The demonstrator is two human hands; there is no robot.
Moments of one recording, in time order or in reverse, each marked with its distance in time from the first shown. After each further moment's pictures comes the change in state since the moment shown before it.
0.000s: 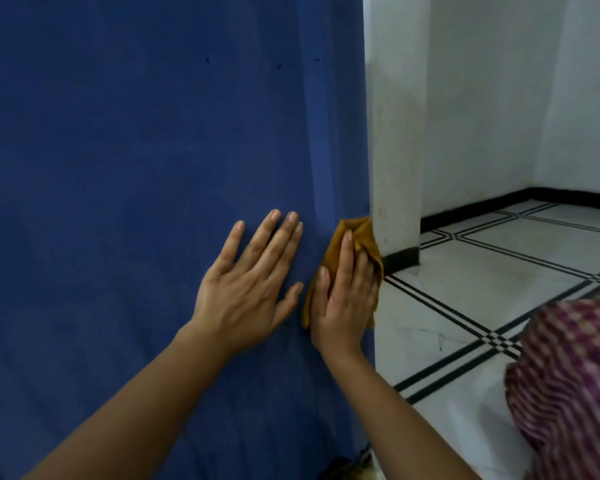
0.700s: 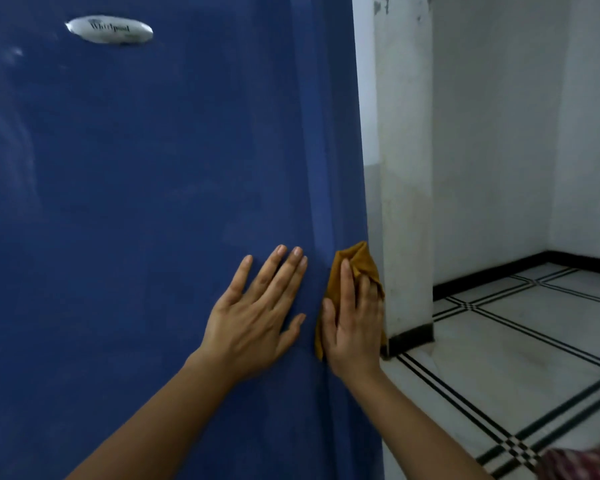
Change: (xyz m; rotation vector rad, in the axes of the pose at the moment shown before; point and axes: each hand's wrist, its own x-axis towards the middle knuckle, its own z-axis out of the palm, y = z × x) left_hand 0.138 -0.112 -0.047 0.033 0.006 -0.016; right_hand 0.181 -0.063 -0.016 0.020 -0.071 -0.198
